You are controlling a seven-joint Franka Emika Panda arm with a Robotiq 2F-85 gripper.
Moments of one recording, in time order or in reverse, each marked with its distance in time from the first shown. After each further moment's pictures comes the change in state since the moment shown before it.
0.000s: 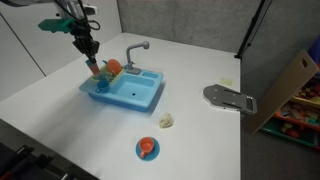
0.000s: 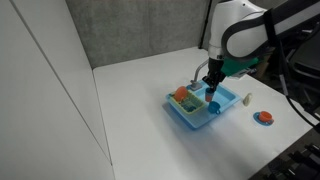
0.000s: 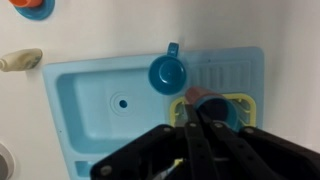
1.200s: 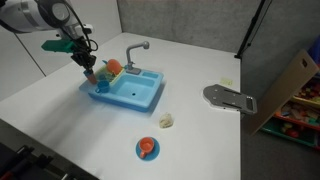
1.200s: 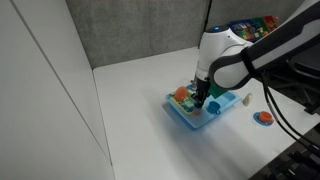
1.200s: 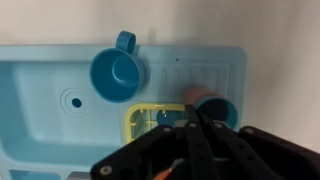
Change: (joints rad) arm 0.074 0.148 -0.001 -0.001 -0.002 0.199 0.000
